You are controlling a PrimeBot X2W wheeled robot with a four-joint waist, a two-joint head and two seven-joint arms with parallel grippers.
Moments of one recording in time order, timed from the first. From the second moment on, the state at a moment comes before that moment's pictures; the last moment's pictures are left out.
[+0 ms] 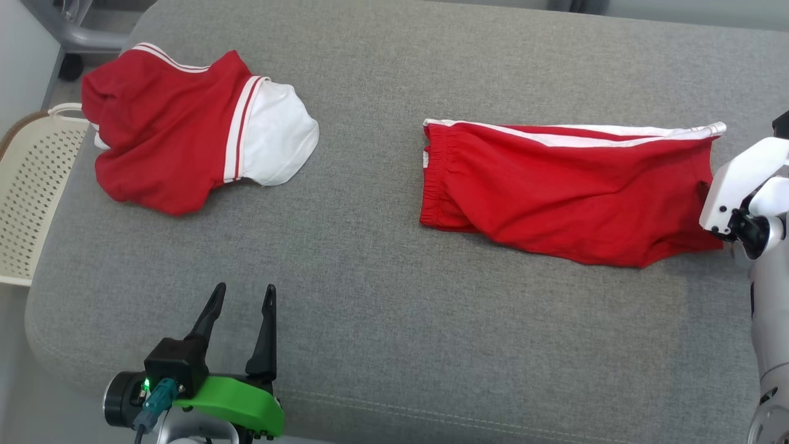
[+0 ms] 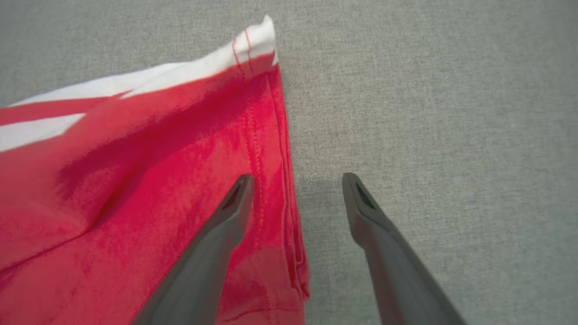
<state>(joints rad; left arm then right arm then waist) -0.03 0.15 -0.23 0.10 -0.29 0.01 -0.13 -0.80 -0.21 -0.42 0.87 -0.08 0.13 0.53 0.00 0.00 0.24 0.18</state>
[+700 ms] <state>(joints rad) -0.05 0.15 -0.25 0.13 -0.30 0.01 -0.15 -0.87 -0.19 -0.58 0.99 -0.20 0.13 0.50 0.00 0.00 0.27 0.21</state>
